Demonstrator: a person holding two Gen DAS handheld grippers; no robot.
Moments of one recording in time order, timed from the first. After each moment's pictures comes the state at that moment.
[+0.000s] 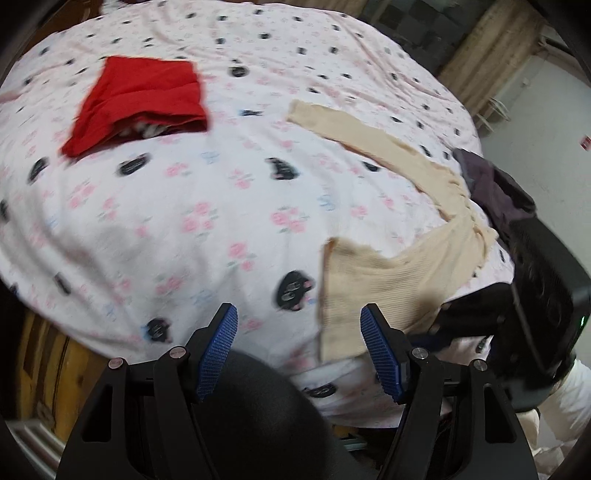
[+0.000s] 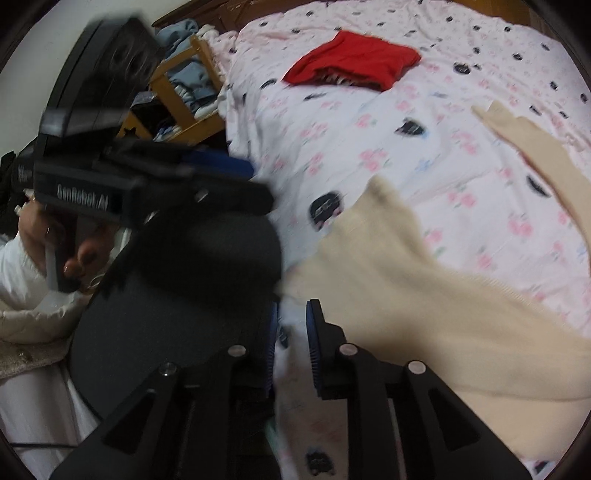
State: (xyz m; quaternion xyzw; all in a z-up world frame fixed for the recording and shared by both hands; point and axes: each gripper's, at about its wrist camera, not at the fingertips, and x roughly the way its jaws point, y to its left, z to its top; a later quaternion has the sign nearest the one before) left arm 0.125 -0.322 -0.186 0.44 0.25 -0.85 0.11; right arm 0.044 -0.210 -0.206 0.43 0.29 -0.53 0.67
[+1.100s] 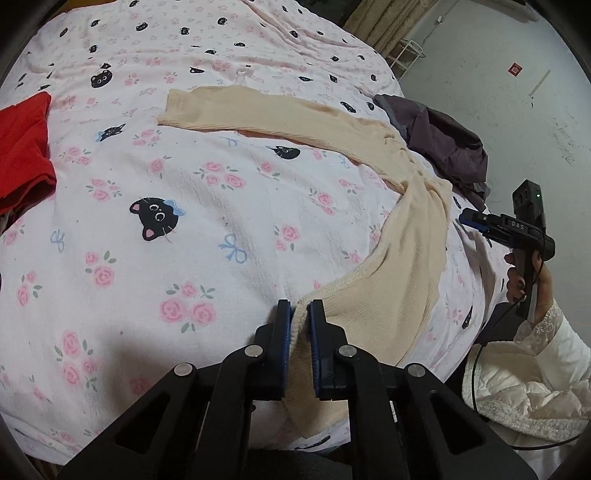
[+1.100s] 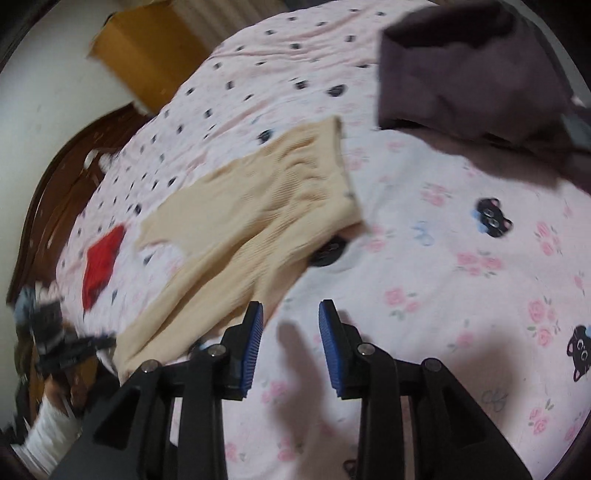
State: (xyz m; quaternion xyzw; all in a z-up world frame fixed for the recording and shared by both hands) left arm 0.050 -0.335 -0.207 0.47 0.21 -0.86 -0.06; right arm -0.175 0.056 -0.190 0.50 -0.10 -0.79 0.33
